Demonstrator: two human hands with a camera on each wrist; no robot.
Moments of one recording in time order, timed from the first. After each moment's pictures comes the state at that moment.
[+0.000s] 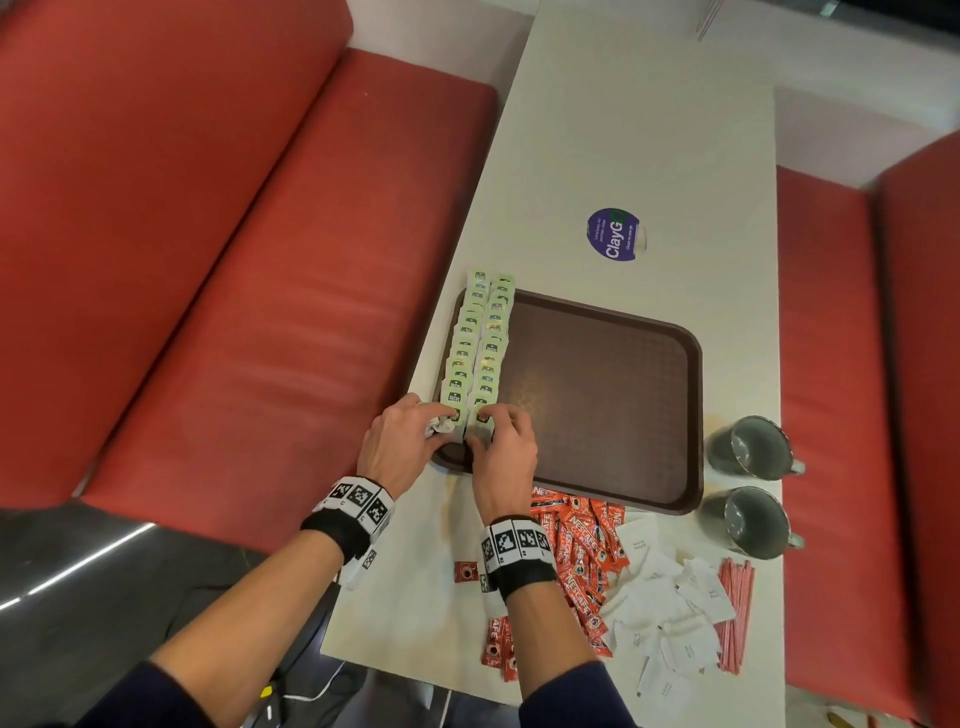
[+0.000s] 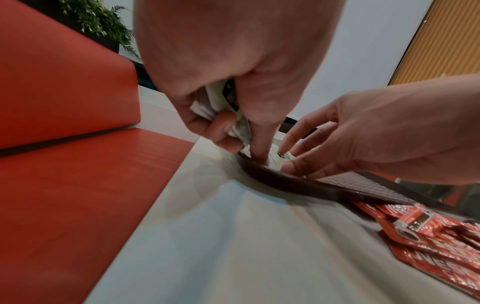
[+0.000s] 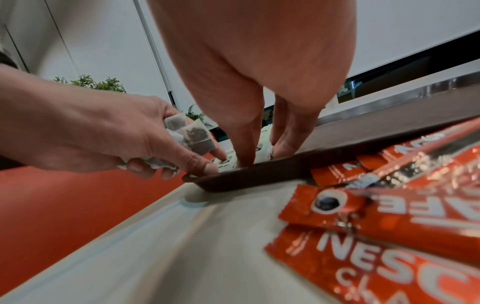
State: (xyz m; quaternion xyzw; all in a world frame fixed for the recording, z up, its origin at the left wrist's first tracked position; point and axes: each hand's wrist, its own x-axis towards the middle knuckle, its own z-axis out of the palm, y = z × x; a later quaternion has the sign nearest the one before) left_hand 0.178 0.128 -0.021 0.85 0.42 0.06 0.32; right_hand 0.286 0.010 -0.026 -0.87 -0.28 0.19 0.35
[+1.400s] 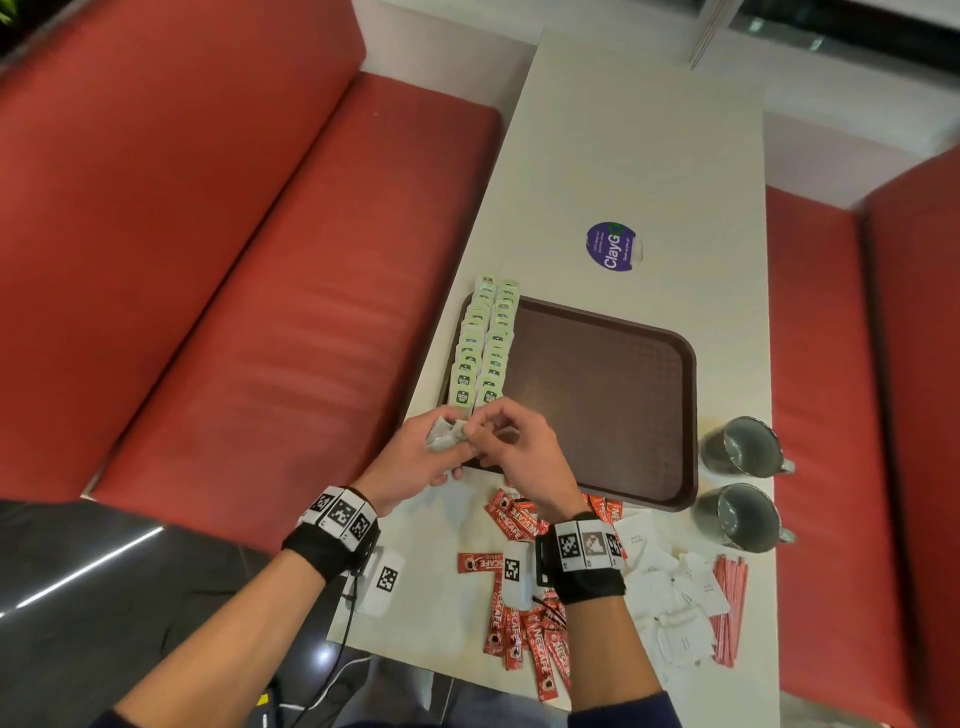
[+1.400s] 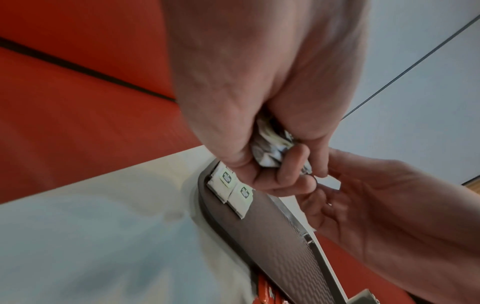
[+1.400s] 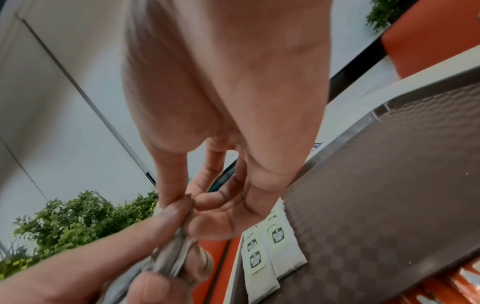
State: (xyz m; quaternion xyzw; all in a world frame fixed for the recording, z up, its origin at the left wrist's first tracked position) left_hand 0.160 0.099 0.037 0.57 0.35 0.06 0.74; right_hand 0.314 -0.013 0.062 -0.71 -0.31 0.43 0.47
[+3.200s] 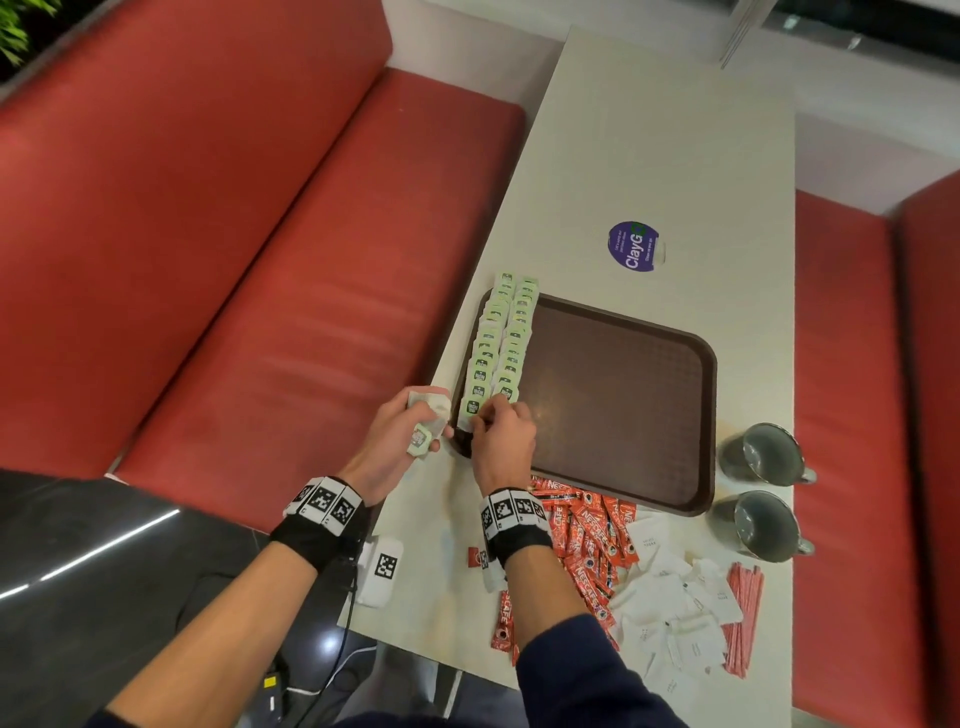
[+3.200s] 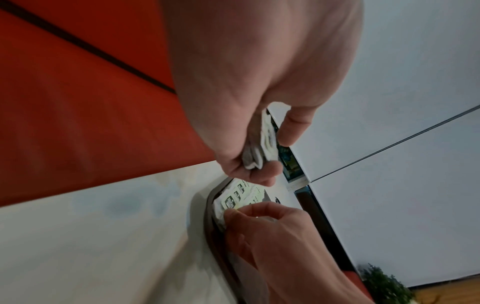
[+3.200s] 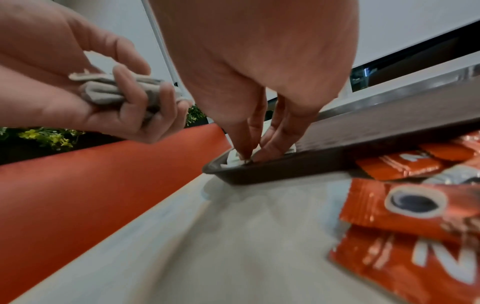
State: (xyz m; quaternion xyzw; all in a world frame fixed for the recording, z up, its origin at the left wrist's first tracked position) left_hand 0.143 0.118 0.034 0.40 0.45 0.18 0.78; right_hand 0.274 0.034 -0.013 -0.89 -0.28 0.21 0.30
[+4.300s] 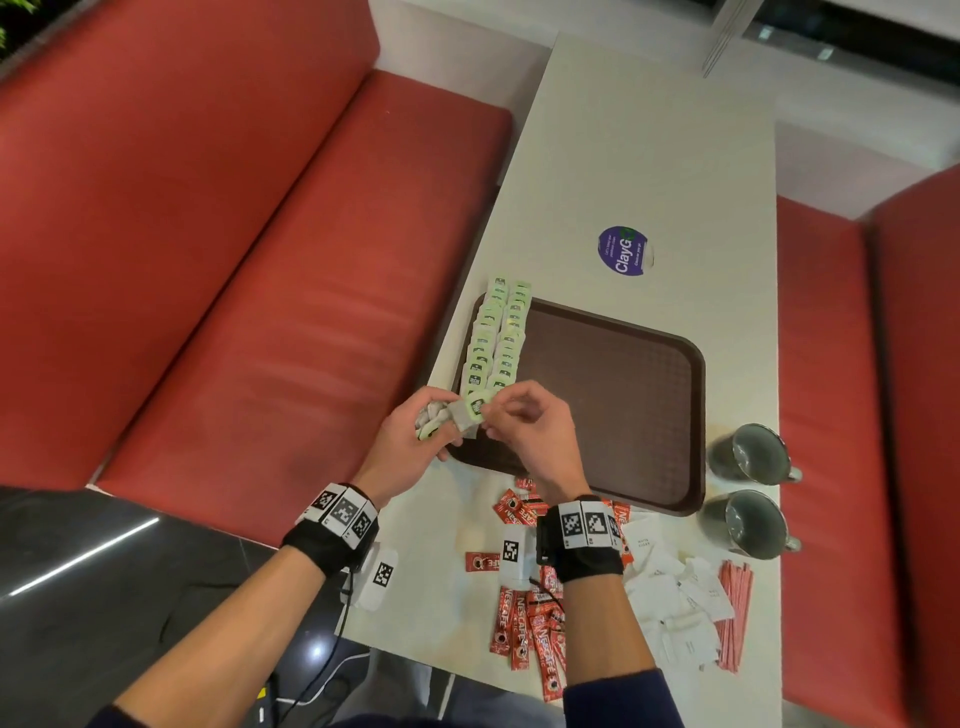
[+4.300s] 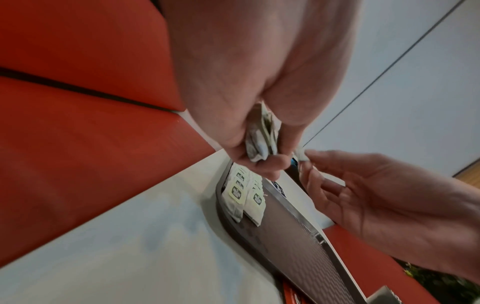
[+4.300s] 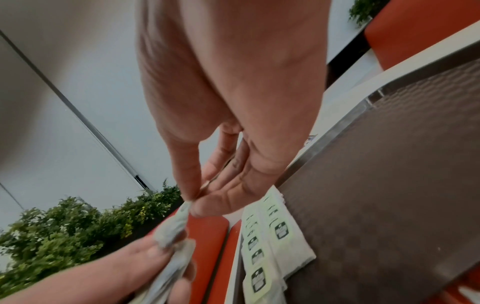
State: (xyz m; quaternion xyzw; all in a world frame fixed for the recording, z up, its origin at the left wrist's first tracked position) left_hand 0.144 0.113 0.034 0.64 0.36 0.17 0.66; right_hand 0.315 0.005 0.062 -0.70 -0.20 0.42 0.55
